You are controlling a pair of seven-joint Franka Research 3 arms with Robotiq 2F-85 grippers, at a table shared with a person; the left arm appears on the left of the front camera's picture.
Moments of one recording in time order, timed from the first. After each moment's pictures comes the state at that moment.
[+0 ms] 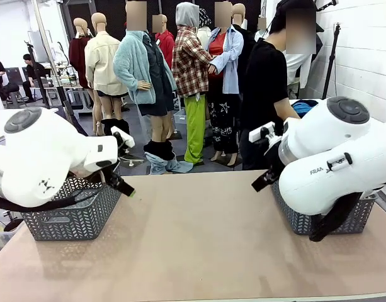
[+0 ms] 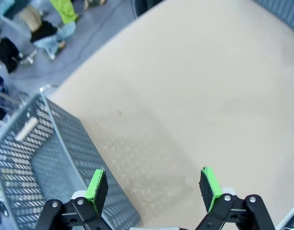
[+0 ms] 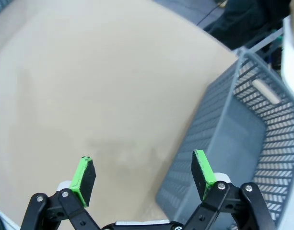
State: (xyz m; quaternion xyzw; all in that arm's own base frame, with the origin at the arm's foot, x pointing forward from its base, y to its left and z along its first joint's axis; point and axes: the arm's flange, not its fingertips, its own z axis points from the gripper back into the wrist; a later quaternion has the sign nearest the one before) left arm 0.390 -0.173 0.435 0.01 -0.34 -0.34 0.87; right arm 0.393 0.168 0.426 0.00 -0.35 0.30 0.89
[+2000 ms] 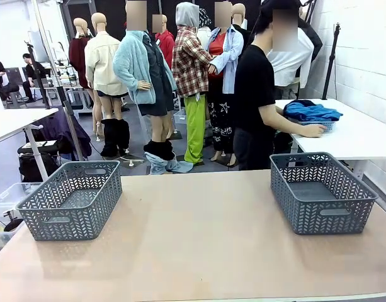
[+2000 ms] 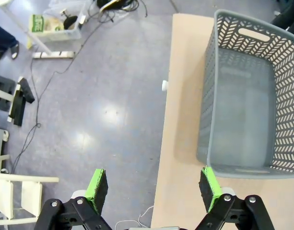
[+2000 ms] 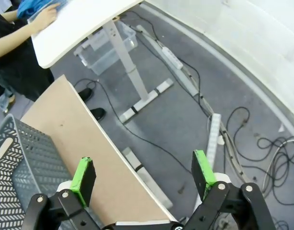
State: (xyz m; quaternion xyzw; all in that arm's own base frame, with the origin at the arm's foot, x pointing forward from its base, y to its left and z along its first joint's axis) left arm 0.362 0.158 0.493 0.05 -0.26 0.06 0.96; right arm 0.386 -0.203 0.420 -0.02 -0.40 -0.32 0.86
